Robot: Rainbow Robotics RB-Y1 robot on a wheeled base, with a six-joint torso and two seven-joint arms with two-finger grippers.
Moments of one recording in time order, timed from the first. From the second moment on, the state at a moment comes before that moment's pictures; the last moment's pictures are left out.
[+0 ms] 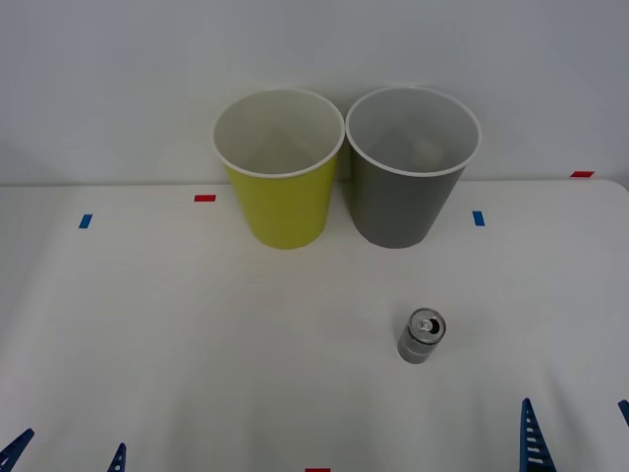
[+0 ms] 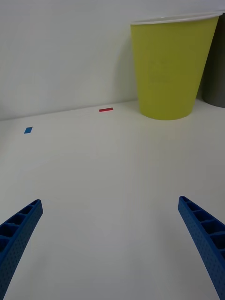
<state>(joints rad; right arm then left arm) 0.99 -0.28 0.17 -2.00 -0.14 -0.64 1.54 1.14 0.35 -0.07 -2.08 -0.15 -0.58 -1.25</state>
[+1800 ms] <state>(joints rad) 0.77 -0.49 0.41 -1.85 -0.38 -0.73 1.76 1.14 0.35 -0.07 -2.08 -0.15 -0.58 -1.25</state>
